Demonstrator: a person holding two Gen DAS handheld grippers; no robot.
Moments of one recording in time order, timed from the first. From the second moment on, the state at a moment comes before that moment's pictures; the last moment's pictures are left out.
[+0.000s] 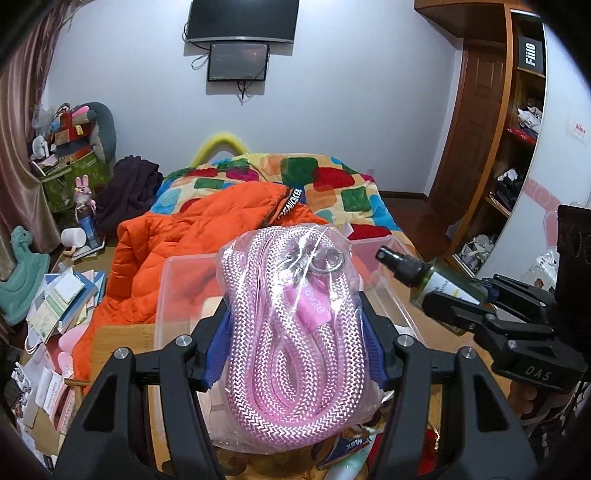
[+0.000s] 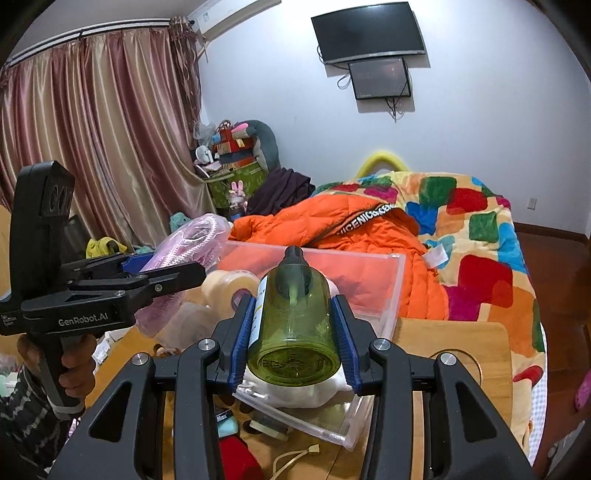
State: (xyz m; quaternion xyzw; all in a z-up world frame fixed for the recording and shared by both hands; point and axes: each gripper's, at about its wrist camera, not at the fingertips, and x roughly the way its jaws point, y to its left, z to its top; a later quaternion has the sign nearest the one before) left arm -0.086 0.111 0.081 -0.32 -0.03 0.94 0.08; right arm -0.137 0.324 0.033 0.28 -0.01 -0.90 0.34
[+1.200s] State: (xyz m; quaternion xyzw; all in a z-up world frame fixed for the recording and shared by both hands) left arm -0.067 0.134 0.093 -0.31 0.01 0.95 0.04; right arm -0.115 0.320 0.036 0.26 0.05 -0.92 0.27
